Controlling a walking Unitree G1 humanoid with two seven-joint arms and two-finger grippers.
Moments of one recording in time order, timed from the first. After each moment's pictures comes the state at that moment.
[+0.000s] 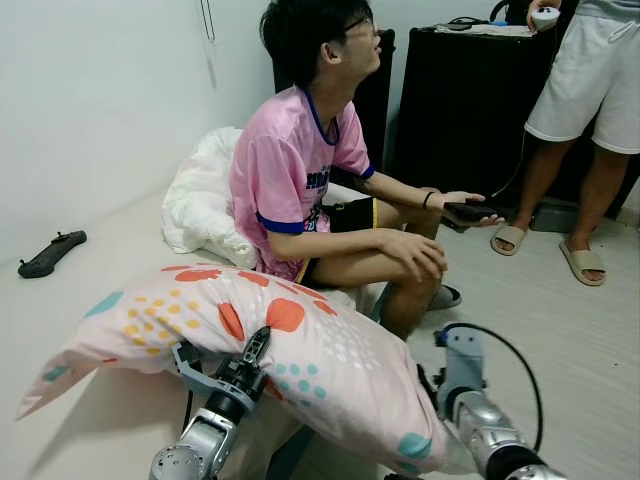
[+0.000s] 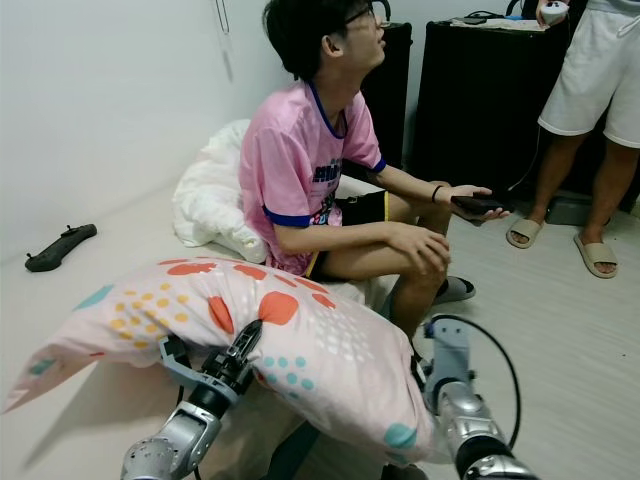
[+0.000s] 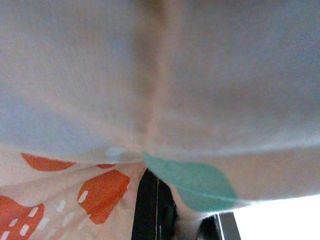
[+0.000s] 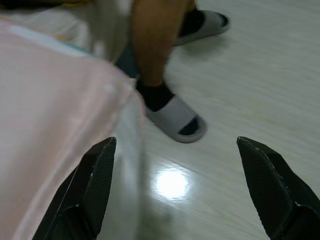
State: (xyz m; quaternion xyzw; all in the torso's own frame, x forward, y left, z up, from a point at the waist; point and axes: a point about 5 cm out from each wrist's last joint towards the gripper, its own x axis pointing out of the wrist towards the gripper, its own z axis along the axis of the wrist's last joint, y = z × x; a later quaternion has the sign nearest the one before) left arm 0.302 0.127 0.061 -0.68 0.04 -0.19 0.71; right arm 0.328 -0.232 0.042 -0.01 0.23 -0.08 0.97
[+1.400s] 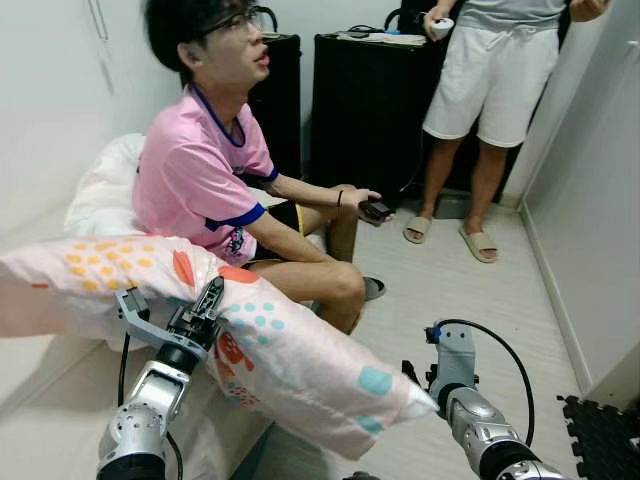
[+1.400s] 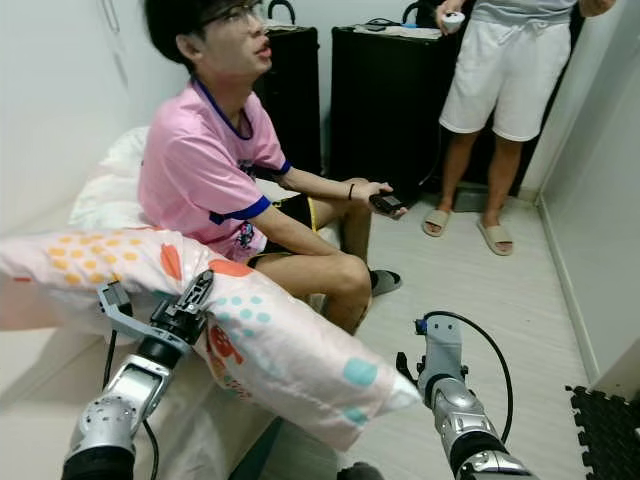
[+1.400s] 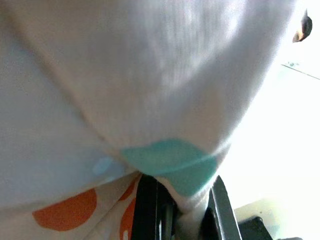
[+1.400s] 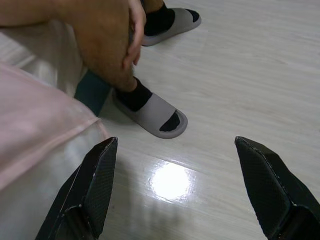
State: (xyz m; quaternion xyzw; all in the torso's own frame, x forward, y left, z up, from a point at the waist) left arm 0.324 0.170 0.119 -0.52 -0.05 -0.19 0.83; right arm 0.331 -0.210 0.039 0.01 0.23 -0.03 0.97
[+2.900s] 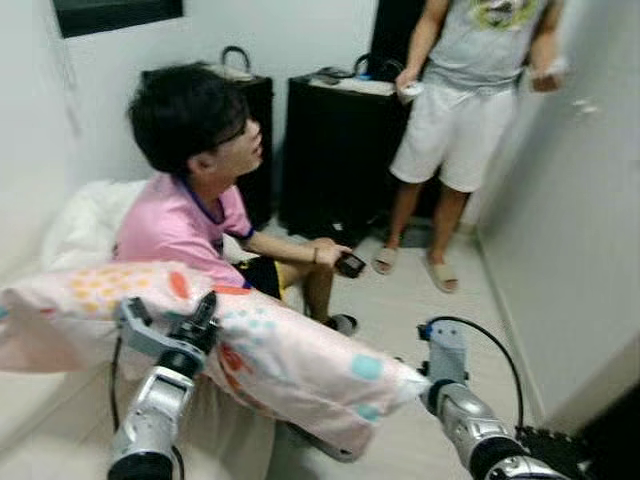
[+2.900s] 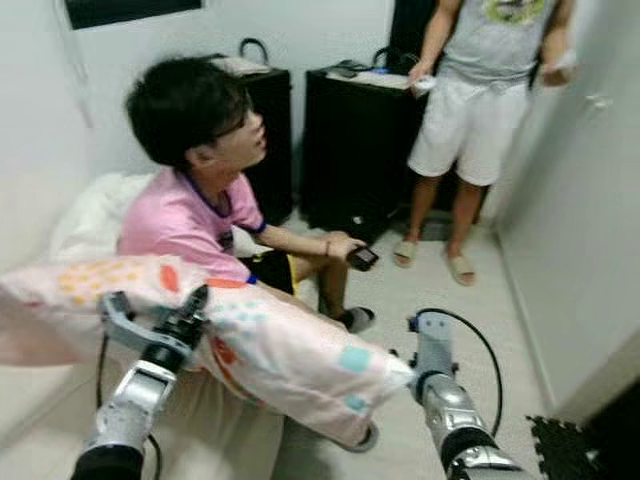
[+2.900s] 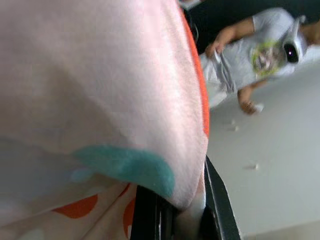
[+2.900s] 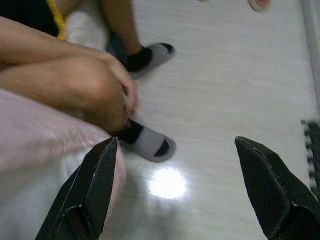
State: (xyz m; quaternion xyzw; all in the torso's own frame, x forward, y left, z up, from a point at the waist) left arm 0.330 0.188 0.099 -0.49 -0.04 -0.09 0.87; right arm 0.334 -0.199 0.039 0.02 0.24 -0.02 0.97
